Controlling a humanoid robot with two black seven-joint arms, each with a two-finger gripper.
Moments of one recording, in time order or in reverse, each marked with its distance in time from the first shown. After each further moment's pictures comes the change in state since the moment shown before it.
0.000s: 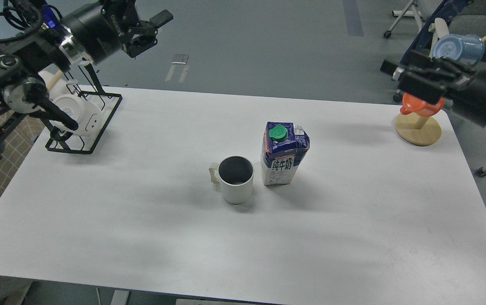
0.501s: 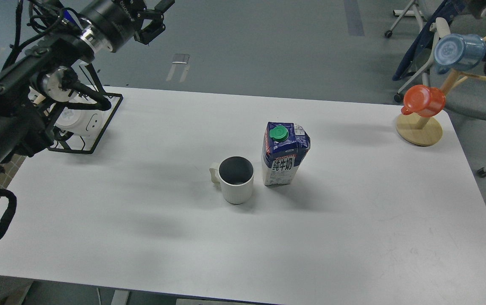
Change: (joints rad) left arm -0.047 -0.293 -0.132 0.425 -0.059 -0.068 0.032; right arm 0.045 0.538 0.376 -0.763 0.596 0.377 0.000
